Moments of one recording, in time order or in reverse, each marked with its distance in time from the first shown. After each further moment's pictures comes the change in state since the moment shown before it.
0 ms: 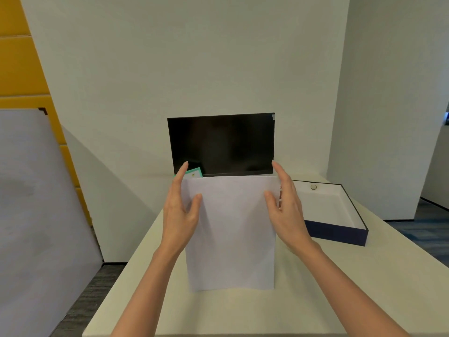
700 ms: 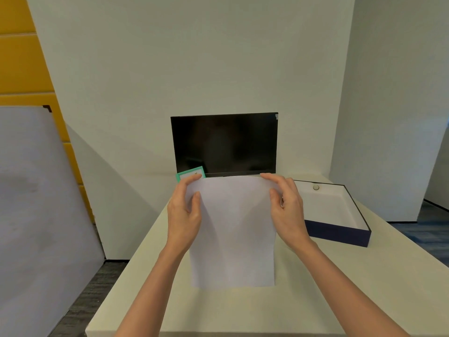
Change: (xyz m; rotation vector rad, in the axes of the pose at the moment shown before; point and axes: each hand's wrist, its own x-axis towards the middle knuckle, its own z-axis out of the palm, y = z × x) left_hand -0.005 0.001 0.005 -0.016 0.064 -0.055; right_hand 0.004 0.006 0.008 -0.034 0.072 -0.019
